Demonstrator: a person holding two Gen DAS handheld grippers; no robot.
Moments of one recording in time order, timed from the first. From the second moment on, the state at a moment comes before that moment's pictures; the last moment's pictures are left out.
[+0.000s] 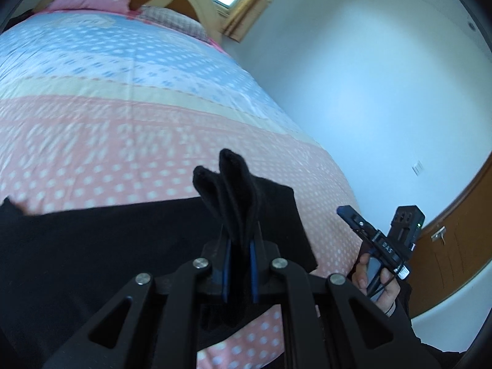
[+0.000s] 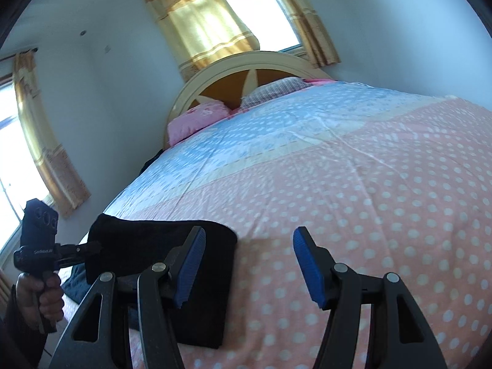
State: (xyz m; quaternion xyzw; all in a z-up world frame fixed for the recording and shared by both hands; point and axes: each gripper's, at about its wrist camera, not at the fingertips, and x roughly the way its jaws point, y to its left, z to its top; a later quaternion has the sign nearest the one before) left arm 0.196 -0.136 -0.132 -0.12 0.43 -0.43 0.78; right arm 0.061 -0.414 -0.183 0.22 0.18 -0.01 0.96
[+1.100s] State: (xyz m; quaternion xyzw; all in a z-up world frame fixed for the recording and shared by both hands) left arm 0.227 -0.057 -0.207 -0.17 0.47 -0.36 0.79; right arm 0.093 -0.283 -0.204 0.04 0.30 0.16 0.94
